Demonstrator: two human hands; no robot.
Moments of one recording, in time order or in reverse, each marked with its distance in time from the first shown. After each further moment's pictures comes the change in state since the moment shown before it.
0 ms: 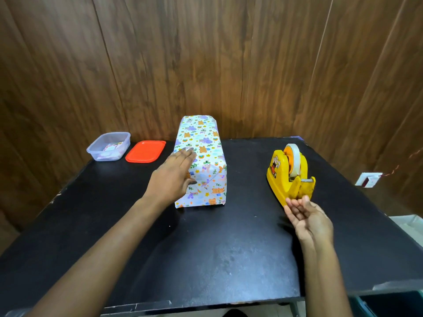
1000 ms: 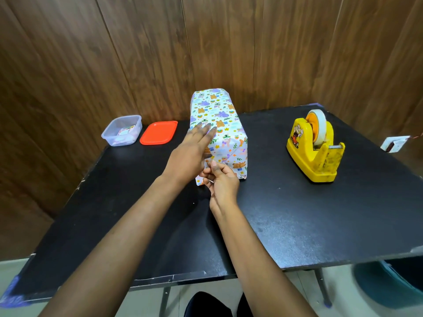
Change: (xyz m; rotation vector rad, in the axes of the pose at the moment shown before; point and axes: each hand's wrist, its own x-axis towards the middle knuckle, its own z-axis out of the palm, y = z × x) left_hand 0.003 -0.015 0.004 -0.099 -0.060 0.073; right_hand -0.075 0.151 0.145 -0.059 -0.218 0.143
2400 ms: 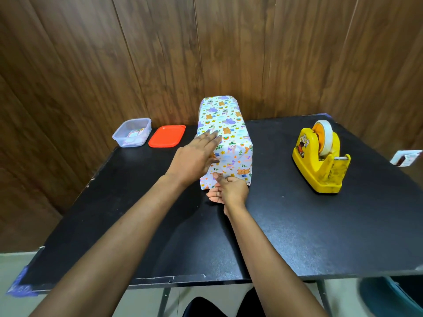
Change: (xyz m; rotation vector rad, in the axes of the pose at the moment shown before) left_hand 0.000 -0.005 -0.004 0.132 0.026 0.092; right_hand 0.021 0.000 -0.019 -0.454 0.035 0.096
